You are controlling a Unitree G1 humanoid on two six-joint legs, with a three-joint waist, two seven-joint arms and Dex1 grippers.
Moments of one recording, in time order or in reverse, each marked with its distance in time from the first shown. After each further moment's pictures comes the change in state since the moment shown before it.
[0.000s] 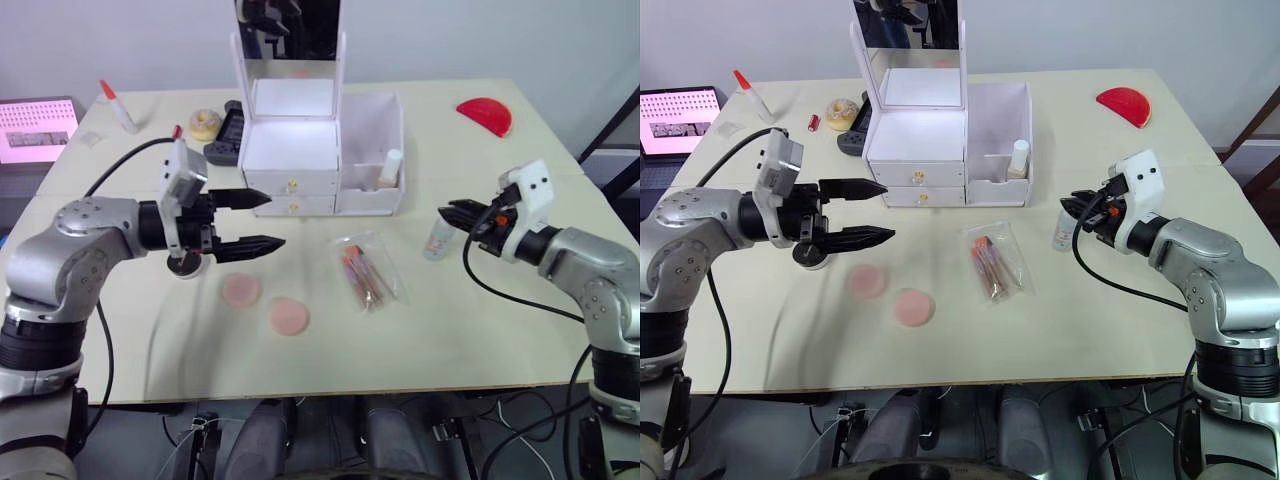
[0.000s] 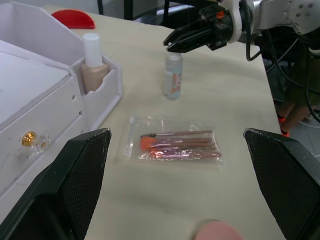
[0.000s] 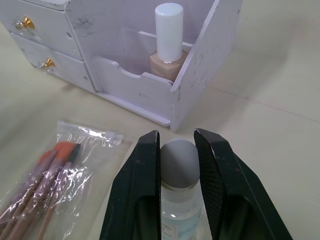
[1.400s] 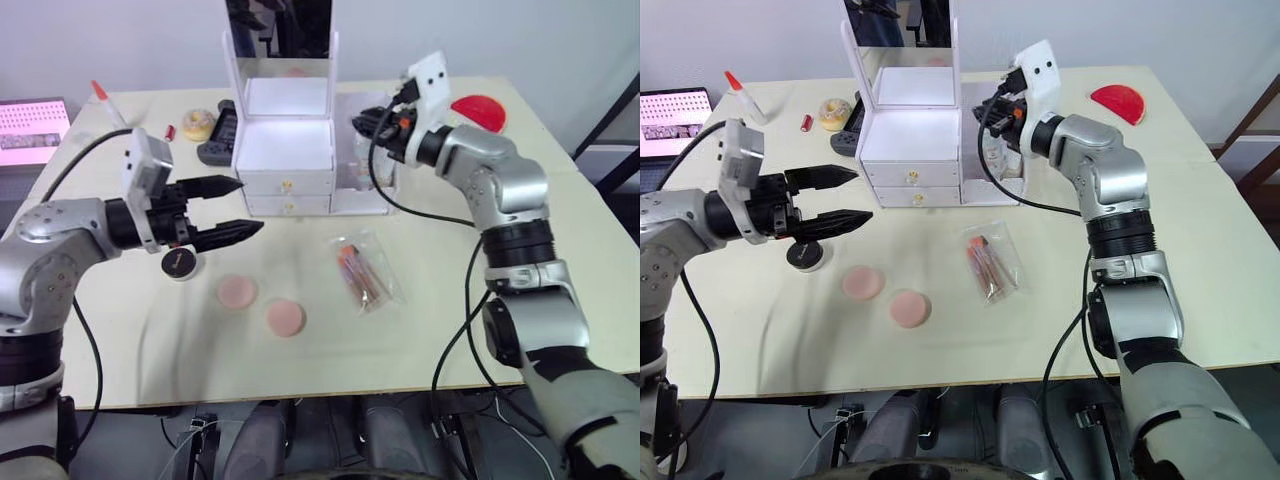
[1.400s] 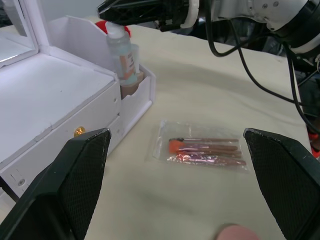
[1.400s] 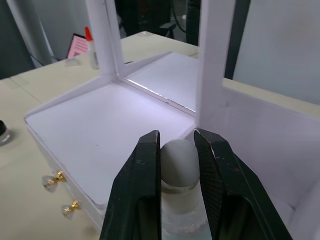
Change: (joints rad) left arm 0.062 0.026 0.139 -0.040 -0.027 0.033 0.075; right arm -0.690 0.351 0.269 0.684 -0.213 -0.316 0.027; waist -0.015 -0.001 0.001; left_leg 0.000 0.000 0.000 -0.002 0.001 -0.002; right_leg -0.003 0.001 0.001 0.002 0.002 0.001
